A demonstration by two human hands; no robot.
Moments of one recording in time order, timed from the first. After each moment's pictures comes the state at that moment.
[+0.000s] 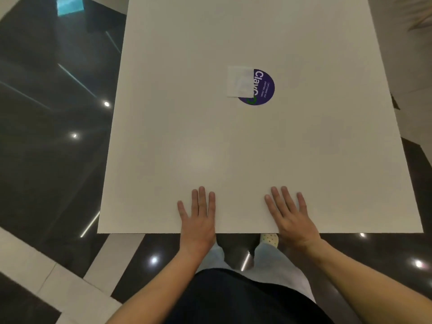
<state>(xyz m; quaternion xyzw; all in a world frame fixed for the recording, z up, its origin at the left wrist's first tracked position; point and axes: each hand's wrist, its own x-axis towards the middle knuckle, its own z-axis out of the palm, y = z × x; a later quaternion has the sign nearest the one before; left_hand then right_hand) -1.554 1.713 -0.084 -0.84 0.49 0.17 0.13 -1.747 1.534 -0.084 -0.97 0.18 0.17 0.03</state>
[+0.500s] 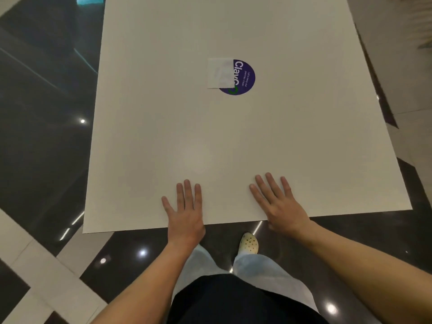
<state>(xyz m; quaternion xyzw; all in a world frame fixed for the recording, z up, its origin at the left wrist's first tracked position) -1.654 1.636 -0.092 -0.90 0.39 0.17 0.13 -1.807 1.418 -0.085 -0.99 0.05 0.14 -0.02</state>
